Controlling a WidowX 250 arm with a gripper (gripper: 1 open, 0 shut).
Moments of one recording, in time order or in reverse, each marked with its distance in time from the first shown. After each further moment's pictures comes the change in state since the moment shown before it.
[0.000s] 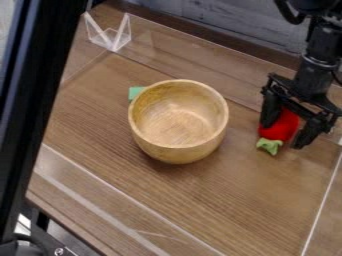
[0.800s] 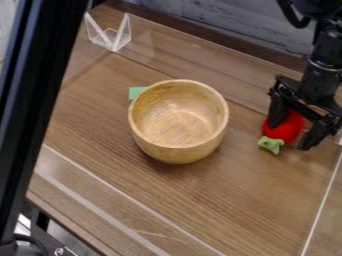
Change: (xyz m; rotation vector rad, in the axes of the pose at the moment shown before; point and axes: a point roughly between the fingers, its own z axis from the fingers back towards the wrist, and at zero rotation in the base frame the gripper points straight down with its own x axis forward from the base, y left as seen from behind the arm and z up) arm 0.010 -0.011 -0.004 0.006 -0.068 -0.040
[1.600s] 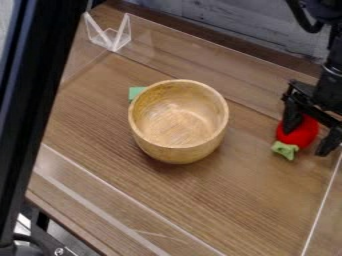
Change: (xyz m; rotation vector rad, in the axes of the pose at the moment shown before) arm 0.007 -0.022 0.004 0.000 -0.076 0.025
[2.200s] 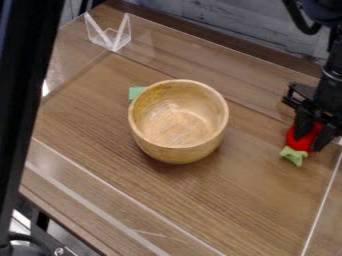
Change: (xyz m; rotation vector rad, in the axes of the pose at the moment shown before) arm -0.004 0.002 0.003 0.010 -0.053 0.059
